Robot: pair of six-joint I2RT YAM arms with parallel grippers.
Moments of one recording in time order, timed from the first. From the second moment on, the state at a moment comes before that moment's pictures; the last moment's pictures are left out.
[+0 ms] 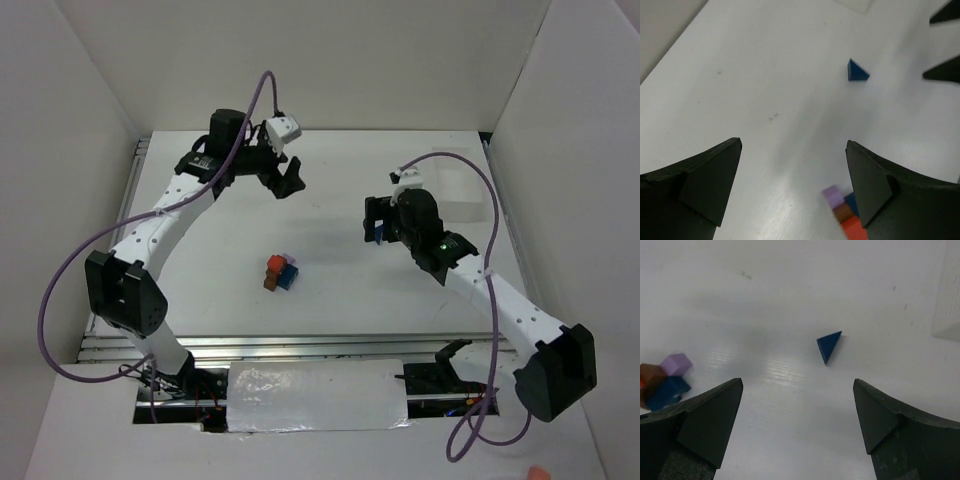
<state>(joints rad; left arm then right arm) -0.34 1.67 1.64 -0.51 0.60 0.41 0.50 1.10 0.88 -0.25 0.19 0.20</state>
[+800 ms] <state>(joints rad) -0.38 1.29 1.12 -0.26 0.13 -0.16 0.36 1.75 1.13 -0.33 0.16 0.30</state>
